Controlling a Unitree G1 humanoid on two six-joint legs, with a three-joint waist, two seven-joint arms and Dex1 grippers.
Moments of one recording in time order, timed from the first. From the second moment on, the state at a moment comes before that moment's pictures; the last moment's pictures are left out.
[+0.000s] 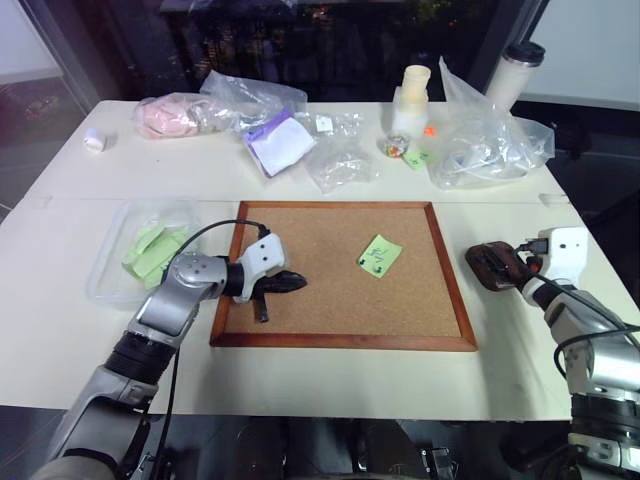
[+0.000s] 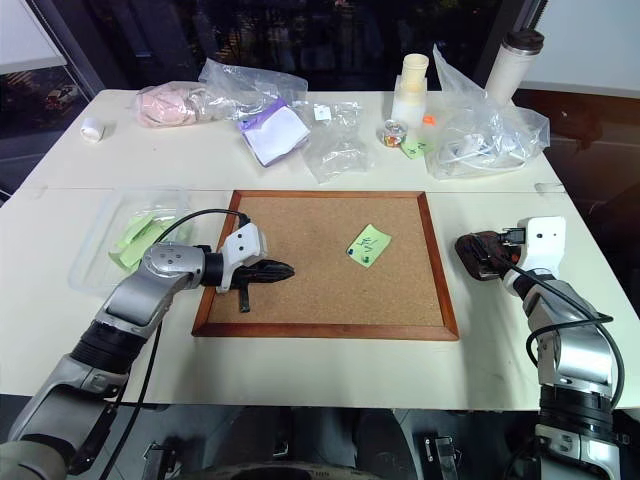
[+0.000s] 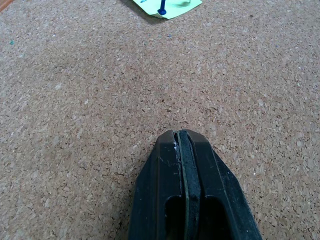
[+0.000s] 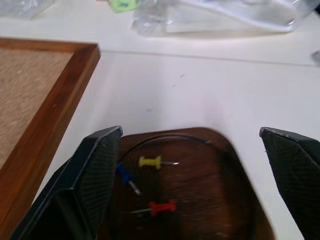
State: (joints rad) left arm -0.48 0.55 -0.28 0.07 -0.14 0.33 -1.06; right arm -0.16 -0.54 -0.39 0.01 0.31 0.44 0.32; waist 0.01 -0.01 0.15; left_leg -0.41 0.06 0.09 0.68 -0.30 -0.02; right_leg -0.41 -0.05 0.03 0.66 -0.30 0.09
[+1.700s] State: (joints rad) left arm -0.48 0.55 -0.28 0.08 -0.12 0.30 -1.06; right arm -0.10 -0.41 0.02 -0.20 0.30 0.37 0.56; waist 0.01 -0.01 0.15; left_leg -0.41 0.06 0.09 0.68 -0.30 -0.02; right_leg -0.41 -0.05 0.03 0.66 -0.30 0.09
